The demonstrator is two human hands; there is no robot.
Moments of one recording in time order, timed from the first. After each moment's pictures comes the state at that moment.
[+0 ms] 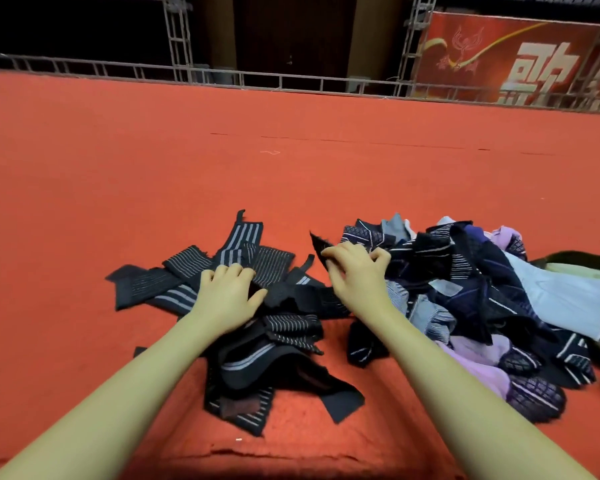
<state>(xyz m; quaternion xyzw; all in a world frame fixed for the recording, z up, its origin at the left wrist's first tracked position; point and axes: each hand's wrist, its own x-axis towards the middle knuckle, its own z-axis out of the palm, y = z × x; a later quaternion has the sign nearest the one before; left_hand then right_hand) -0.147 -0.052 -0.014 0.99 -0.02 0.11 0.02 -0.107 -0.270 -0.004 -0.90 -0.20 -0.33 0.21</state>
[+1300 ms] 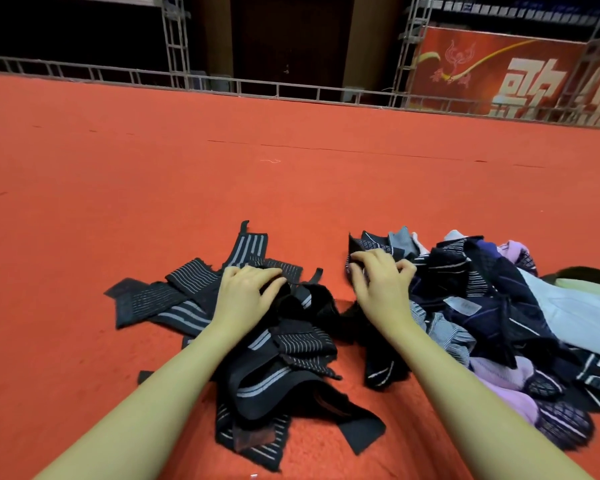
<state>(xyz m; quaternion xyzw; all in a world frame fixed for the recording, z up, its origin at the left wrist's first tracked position) -0.113 -0.046 -0.025 0.90 -0.13 0.34 0.22 -0.085 -0.275 -0.008 -0.88 -0.15 -0.40 0.19</state>
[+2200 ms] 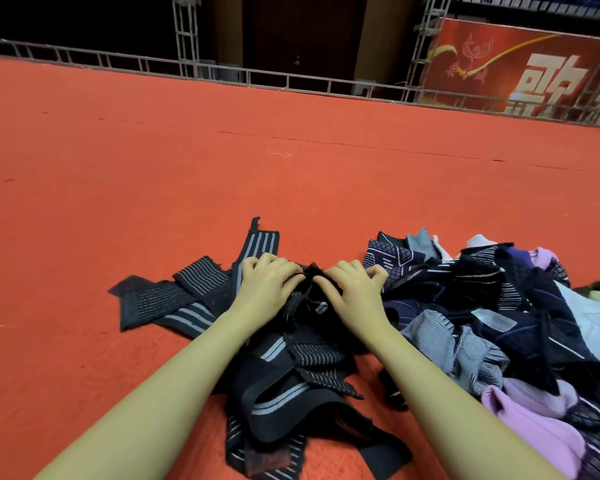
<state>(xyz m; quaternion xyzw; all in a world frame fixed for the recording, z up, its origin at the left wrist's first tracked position) -0.074 -0.041 -0.033 0.92 -0.15 0.30 0.21 -0.062 -0.217 -0.034 -0.89 -0.21 -0.35 0.18</state>
